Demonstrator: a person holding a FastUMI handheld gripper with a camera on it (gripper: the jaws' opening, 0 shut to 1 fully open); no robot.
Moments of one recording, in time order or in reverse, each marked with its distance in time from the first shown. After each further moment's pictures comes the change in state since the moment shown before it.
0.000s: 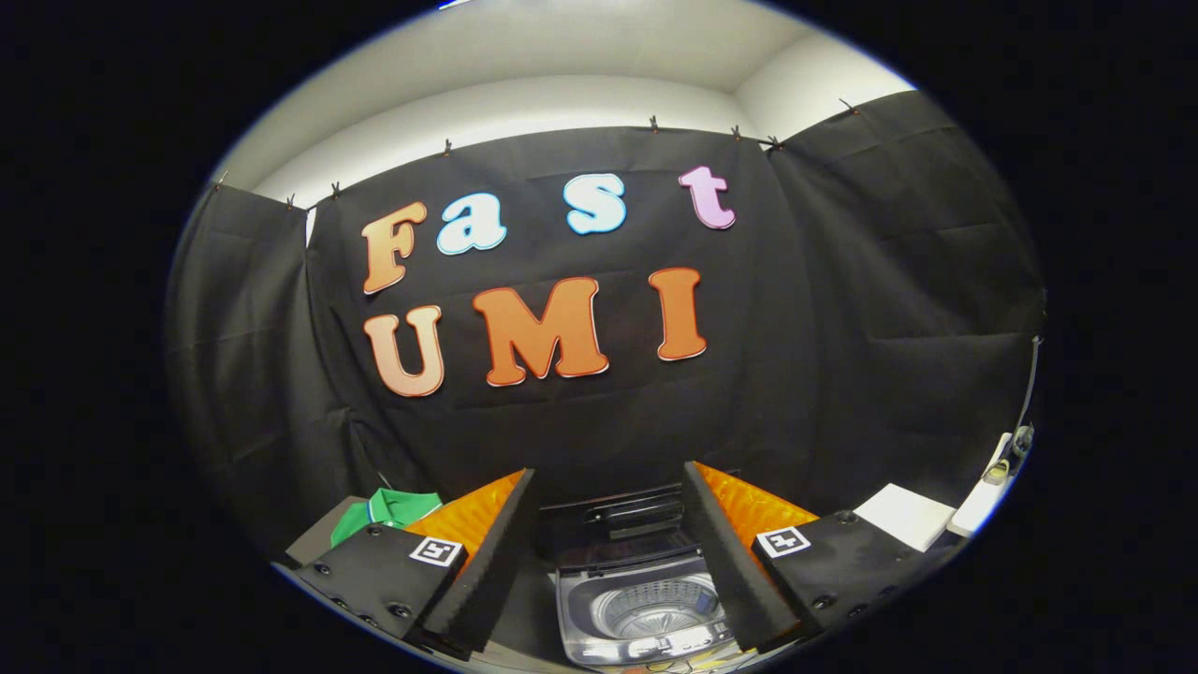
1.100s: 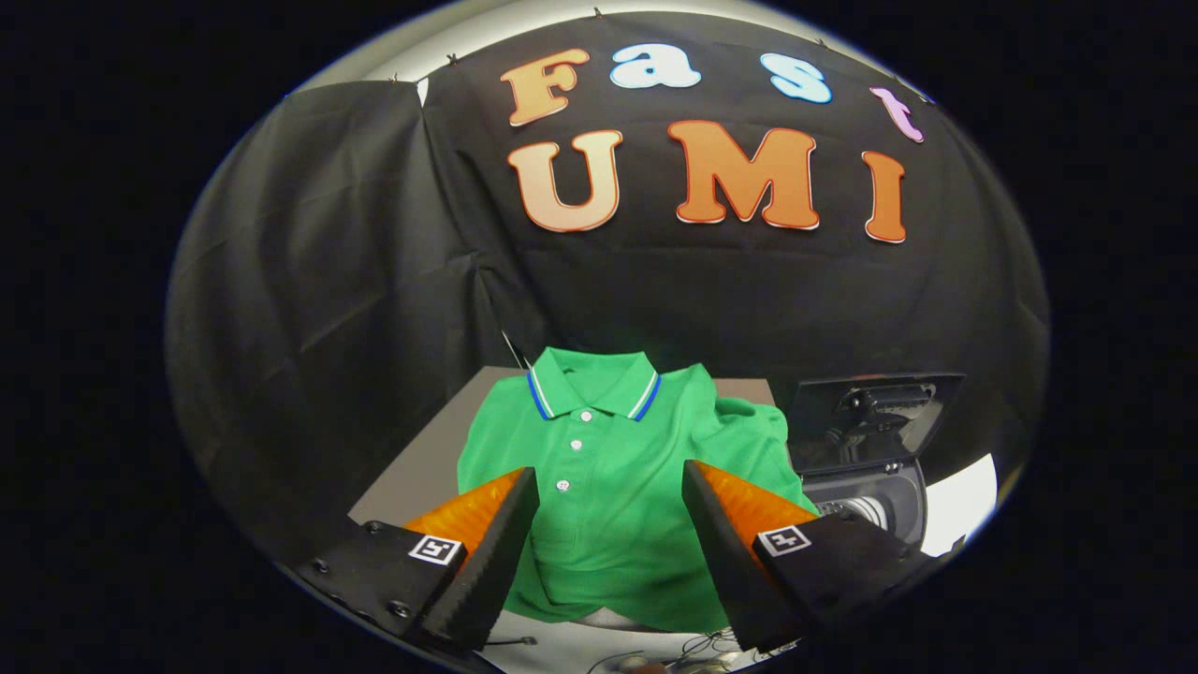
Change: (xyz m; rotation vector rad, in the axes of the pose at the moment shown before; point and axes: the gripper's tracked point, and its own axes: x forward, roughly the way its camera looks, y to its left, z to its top) arm 0.056 0.295 -0.196 -0.135 0.474 0.302
